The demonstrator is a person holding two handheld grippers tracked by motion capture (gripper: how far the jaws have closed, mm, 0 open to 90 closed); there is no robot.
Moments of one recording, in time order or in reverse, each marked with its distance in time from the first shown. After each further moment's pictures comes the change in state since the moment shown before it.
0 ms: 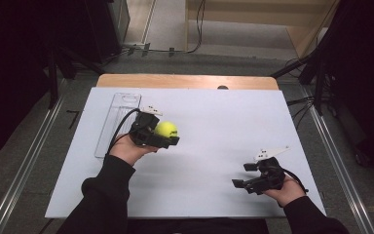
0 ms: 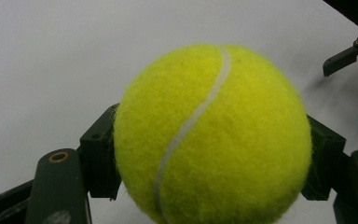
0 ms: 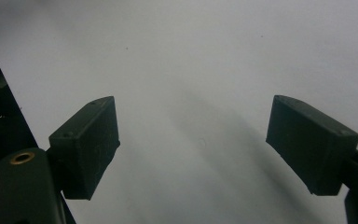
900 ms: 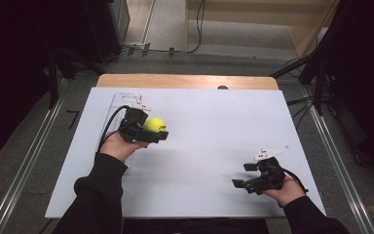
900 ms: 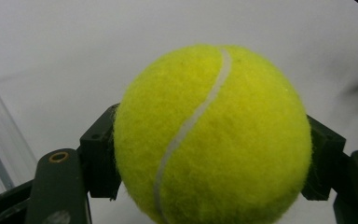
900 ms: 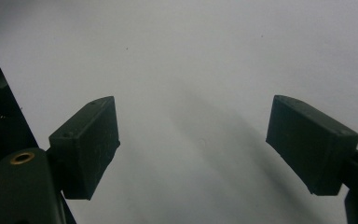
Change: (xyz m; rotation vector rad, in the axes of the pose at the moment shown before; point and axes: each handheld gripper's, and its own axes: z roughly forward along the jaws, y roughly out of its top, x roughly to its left) left arm 0.023 -0.005 -0.014 -0.006 0.085 -0.048; right arm 0.000 0.000 0.000 0.002 0.001 0.002
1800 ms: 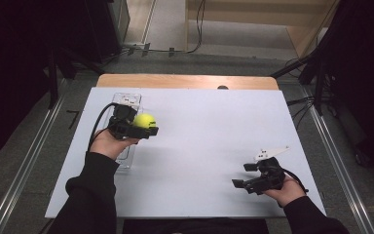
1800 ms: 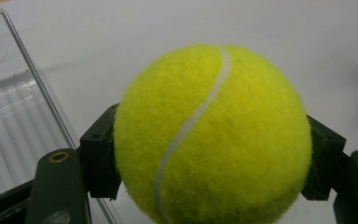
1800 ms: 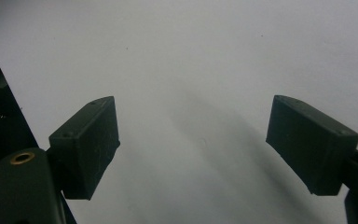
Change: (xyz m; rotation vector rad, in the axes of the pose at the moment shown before) left arm 0.020 -0.004 -0.017 -0.014 0.050 -0.045; right arm 0.000 0.000 0.000 -0.002 -0.001 0.001
